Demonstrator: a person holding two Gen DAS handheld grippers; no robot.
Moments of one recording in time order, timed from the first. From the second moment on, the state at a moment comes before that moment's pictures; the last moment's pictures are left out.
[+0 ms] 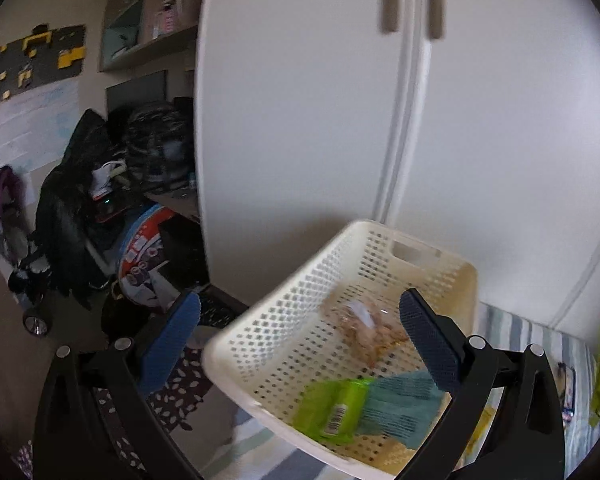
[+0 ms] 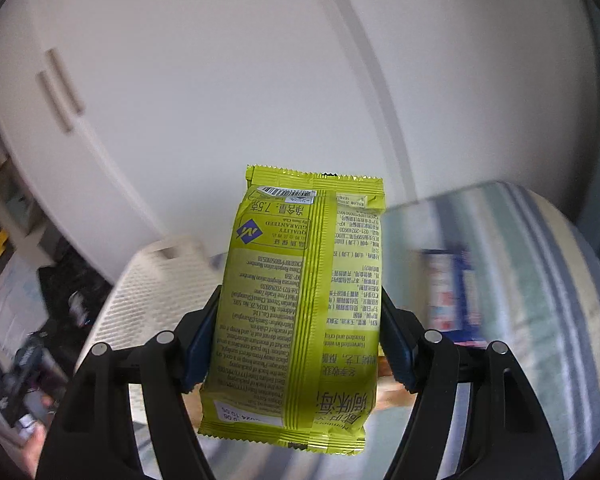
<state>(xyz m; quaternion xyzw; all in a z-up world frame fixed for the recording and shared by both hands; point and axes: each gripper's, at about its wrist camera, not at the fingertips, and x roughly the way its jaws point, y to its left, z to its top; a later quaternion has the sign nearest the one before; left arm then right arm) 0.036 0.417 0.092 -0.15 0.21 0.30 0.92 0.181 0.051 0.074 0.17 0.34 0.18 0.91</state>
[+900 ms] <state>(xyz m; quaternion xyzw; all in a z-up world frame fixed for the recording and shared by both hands) 0.010 0.461 0.090 -0.22 0.18 0.29 0.91 0.197 0.309 0.099 0.07 0.38 0.32 0.86</state>
